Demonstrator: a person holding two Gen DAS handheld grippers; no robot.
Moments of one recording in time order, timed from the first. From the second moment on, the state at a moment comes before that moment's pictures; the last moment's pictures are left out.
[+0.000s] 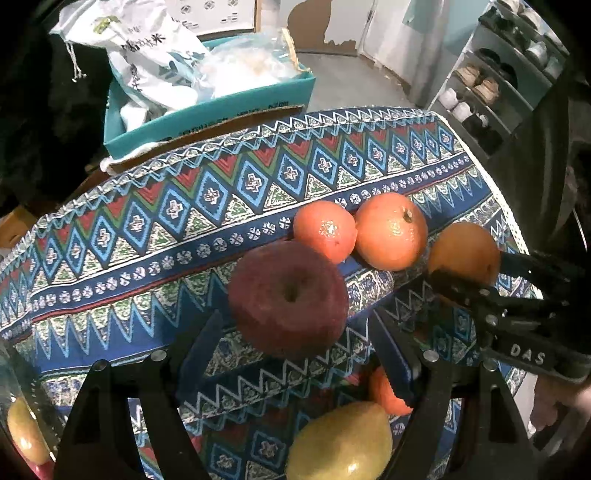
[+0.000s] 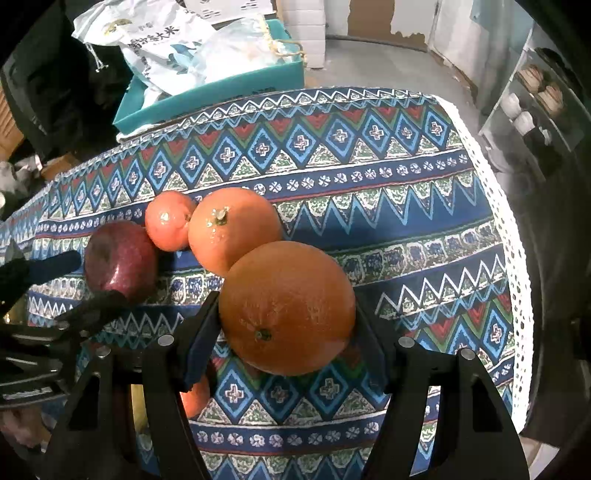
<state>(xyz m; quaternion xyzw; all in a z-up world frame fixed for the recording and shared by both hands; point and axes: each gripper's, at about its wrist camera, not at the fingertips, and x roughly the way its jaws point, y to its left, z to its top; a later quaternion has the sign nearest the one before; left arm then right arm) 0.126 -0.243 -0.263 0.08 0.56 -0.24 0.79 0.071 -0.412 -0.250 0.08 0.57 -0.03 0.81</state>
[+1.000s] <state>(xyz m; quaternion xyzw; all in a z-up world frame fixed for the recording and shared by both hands) 0.139 -0.238 -0.291 0.07 0.58 -0.24 0.78 0.074 -0.408 -0.253 0.07 0.58 -0.03 0.81</state>
